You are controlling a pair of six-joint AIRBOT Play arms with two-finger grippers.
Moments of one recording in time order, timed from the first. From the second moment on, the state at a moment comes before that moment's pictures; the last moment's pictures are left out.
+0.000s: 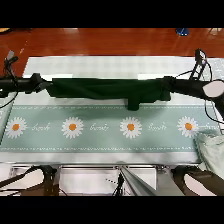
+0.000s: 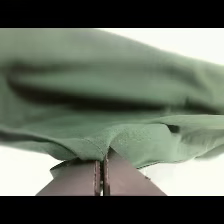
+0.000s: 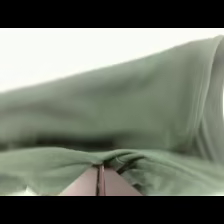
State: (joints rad) left arm 0.34 -1.30 1.03 0.66 -1.07 -1.06; right arm 0.04 -1.11 0.87 -1.02 0.58 1.55
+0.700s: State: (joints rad) left arm 0.21 -1.60 1.18 0.60 -0.80 -0.88; right arm 0.04 -1.52 1.08 -0.95 0.32 1.54
